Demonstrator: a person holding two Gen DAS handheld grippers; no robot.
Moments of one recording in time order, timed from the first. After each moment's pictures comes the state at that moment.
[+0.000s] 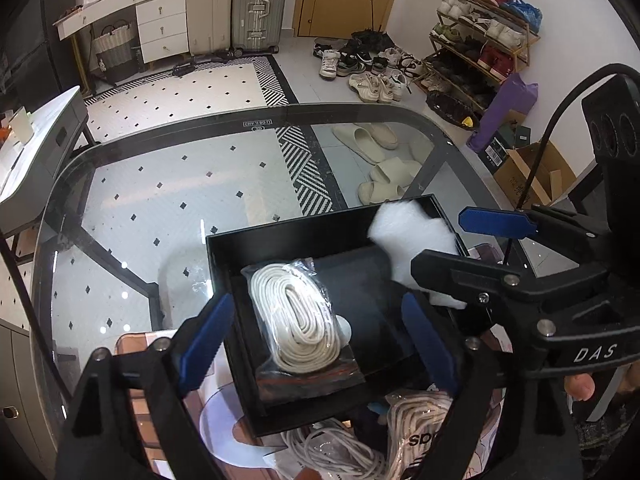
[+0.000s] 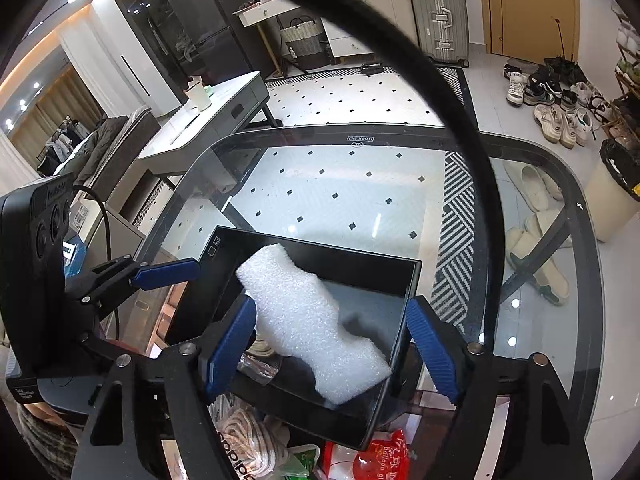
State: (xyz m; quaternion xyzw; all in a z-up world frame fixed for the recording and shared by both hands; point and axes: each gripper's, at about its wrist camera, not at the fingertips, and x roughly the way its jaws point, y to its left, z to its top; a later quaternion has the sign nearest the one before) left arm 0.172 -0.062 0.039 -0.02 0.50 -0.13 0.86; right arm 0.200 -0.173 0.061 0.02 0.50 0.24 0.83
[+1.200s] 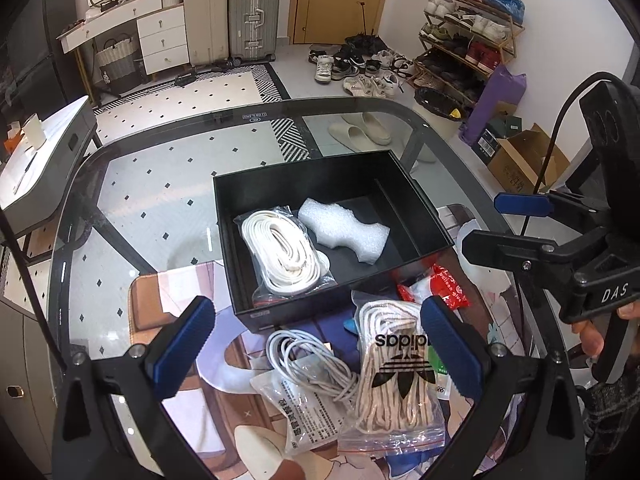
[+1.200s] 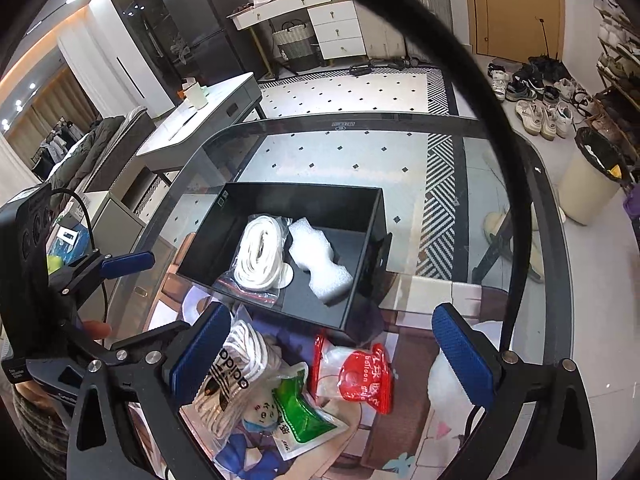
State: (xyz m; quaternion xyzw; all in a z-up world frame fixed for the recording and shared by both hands) left arm 0.097 -0.064 0.053 0.00 0.48 -0.14 0.86; right arm 0.133 -0.223 0.076 0.02 0.50 0.22 0.84
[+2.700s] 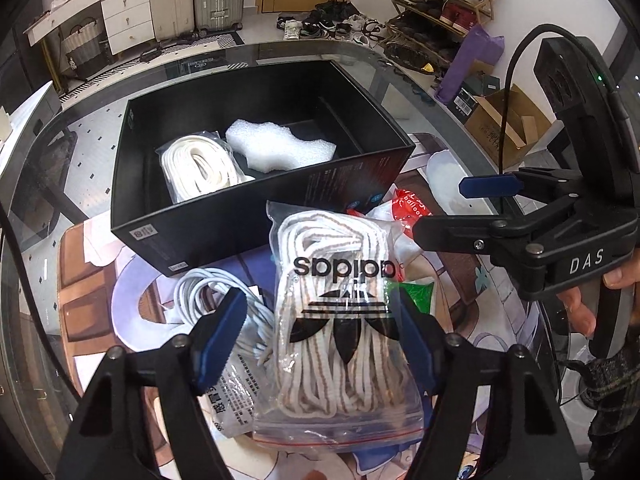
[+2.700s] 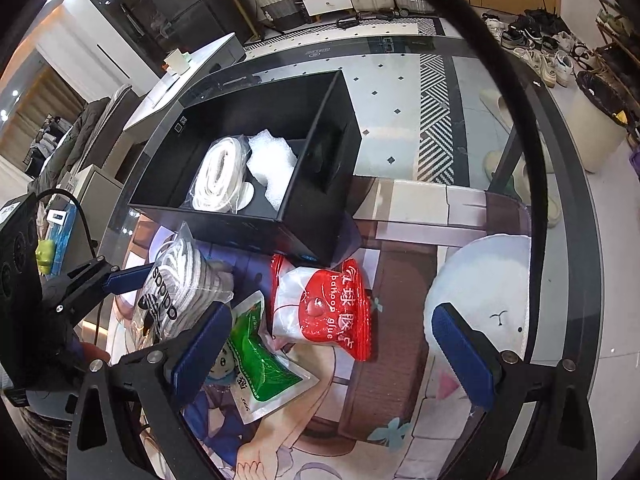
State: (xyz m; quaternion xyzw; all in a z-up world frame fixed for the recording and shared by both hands) left arm 0.076 -0.103 0.001 0.01 0.53 -0.18 0.83; right arm 0.121 -0.243 0.008 0.03 0.57 0.21 0.79
